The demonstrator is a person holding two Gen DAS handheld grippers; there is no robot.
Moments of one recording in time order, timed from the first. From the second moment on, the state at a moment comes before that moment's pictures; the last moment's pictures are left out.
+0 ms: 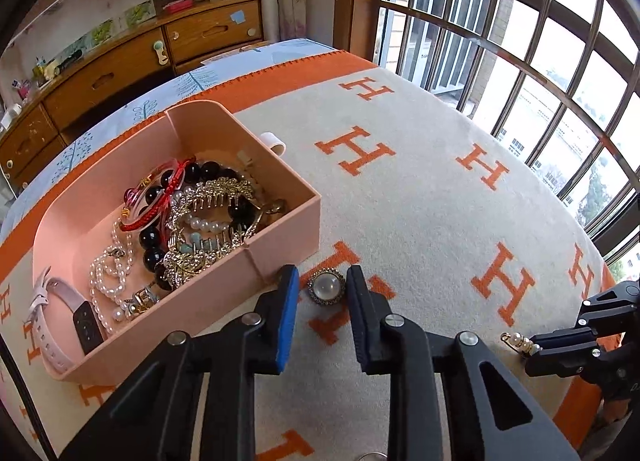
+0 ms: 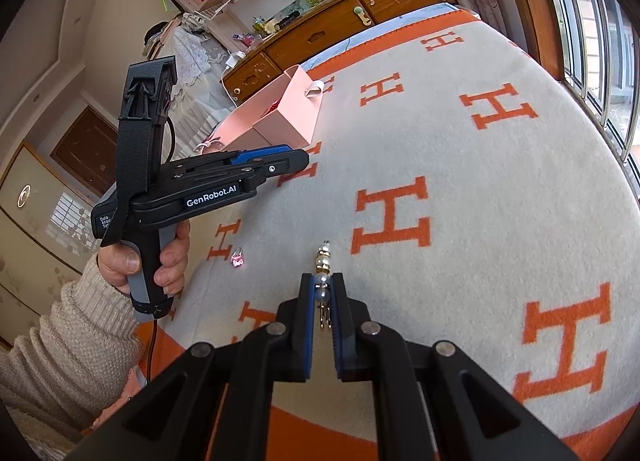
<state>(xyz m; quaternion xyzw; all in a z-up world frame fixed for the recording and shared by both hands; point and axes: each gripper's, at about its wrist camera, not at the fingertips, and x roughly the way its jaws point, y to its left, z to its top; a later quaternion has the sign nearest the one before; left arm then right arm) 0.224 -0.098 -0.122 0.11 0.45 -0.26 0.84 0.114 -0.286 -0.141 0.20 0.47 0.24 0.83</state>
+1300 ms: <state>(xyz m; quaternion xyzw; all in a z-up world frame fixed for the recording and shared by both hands) 0.315 0.039 -0.056 -0.05 0.50 -0.07 0.86 0.318 -0.140 -0.099 0.23 0.54 0.29 0.76</state>
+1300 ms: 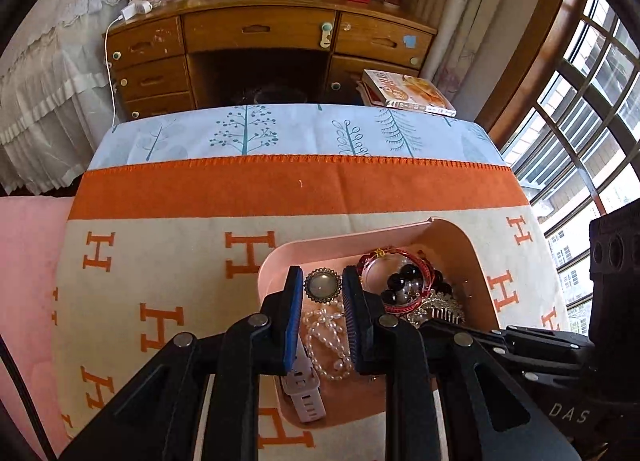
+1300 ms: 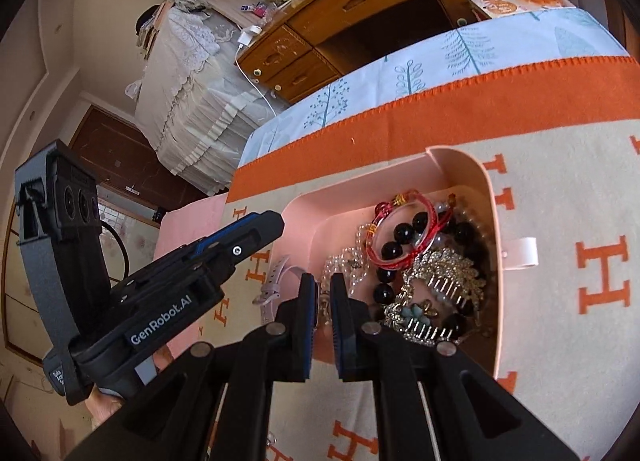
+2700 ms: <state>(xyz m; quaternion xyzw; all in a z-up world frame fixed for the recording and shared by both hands) 0.078 0.070 -0.074 -0.05 0.48 -0.05 0.87 0.124 -0.170 -0.089 -0.03 0.49 0.31 0.81</state>
